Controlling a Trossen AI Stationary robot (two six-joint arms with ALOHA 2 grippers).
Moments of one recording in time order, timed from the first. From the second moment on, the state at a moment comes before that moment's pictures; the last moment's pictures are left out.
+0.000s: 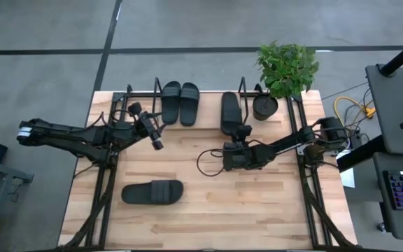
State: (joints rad) left arm -0.07 0.83 0.66 -0.03 -0.74 0.32; right arm 0.15 1.73 0.89 -0.32 1.09 -0.14
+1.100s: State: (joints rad) left arm -0.07 0.82 0.66 -0.03 -0.75 0.32; right arm 0.15 1.73 1.02 -0.61 0.89 -0.01
